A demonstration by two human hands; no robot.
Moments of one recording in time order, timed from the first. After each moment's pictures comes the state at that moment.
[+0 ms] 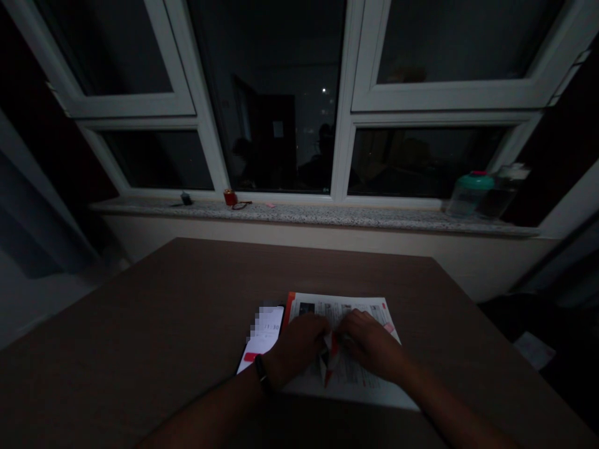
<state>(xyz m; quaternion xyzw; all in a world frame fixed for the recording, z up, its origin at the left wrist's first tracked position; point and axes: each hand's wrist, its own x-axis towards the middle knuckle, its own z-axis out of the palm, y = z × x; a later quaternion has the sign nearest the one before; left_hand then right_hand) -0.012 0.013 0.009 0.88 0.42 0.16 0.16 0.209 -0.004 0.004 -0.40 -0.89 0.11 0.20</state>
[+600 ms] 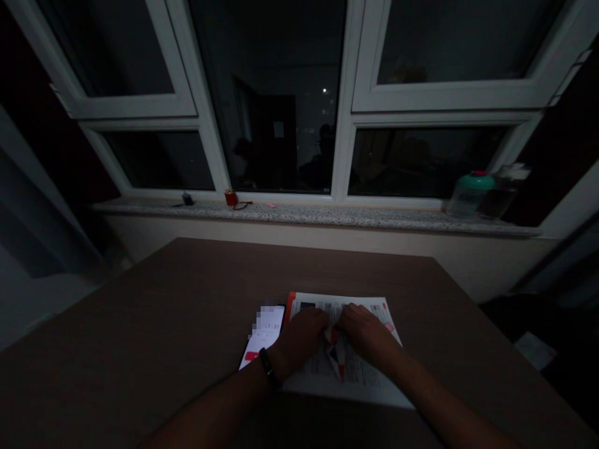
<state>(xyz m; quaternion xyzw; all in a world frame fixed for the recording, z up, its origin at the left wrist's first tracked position) -0.007 0.026 0.003 0.89 0.42 0.14 0.13 0.200 0.015 -0.010 -0.42 -0.90 -0.02 0.15</state>
